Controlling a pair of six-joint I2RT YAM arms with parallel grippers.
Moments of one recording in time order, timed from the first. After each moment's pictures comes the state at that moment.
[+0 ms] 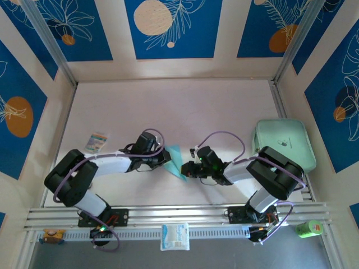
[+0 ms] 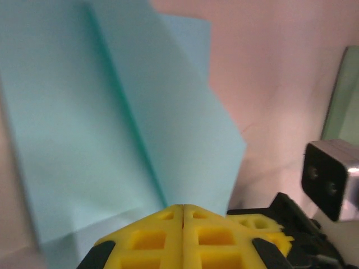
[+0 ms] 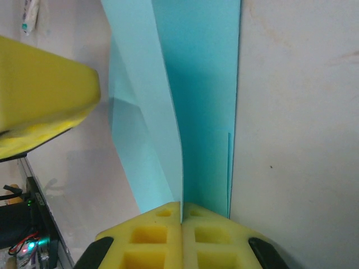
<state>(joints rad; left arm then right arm) -0.67 1.54 0.61 0.13 0.39 -1.06 0.80 1.58 0.38 0.50 -0.35 0.91</state>
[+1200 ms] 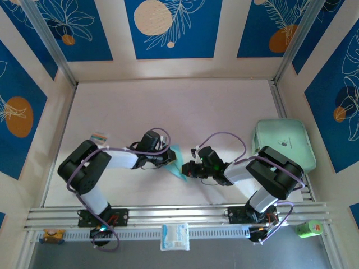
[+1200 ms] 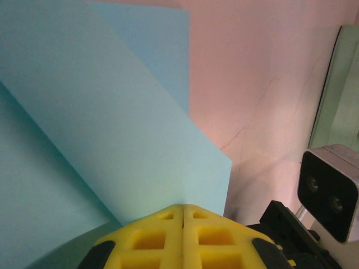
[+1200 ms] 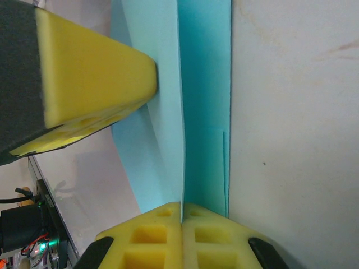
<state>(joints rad) -0.67 1.69 0.66 0.24 0.48 -1.05 0.79 1.58 0.36 0.53 -0.37 0.94</state>
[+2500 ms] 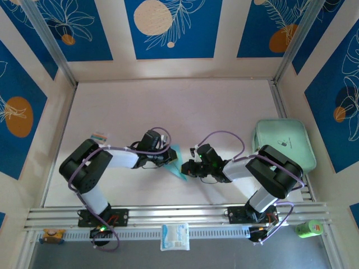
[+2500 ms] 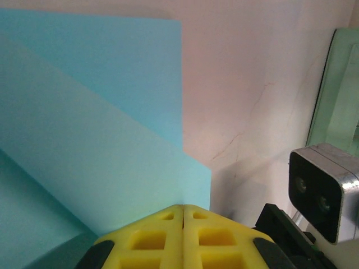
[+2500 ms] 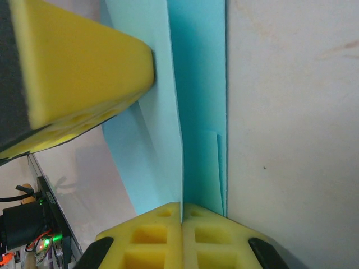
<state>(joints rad) -0.67 1.70 0.66 0.26 0.48 -1.05 0.77 1.59 0.41 0.44 -0.41 0.94</state>
